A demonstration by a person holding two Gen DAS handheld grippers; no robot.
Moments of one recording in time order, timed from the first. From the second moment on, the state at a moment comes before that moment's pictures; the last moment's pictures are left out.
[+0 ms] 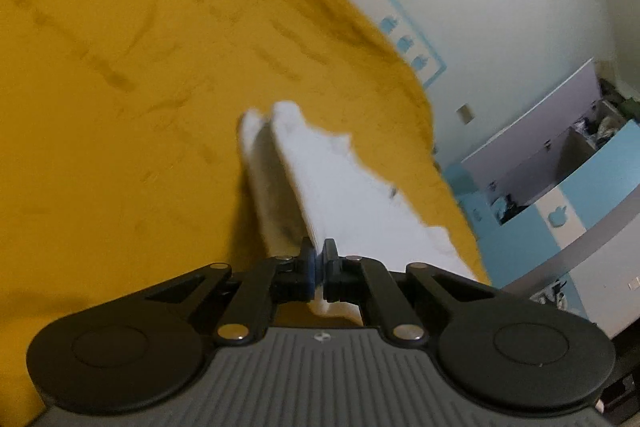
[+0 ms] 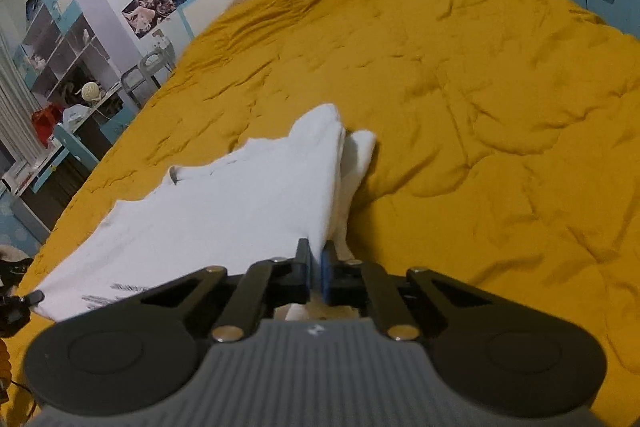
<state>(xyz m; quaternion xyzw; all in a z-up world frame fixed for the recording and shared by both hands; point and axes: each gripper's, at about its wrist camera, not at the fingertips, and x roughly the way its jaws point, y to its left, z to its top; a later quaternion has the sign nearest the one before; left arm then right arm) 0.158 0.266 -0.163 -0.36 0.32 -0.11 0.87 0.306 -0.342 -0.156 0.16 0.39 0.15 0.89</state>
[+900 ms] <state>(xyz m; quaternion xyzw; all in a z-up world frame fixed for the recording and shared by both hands) 0.322 0.217 -0.185 -0.26 0.36 -0.09 0.89 0.426 -0.264 -0.190 0.08 0.39 0.17 0.90</state>
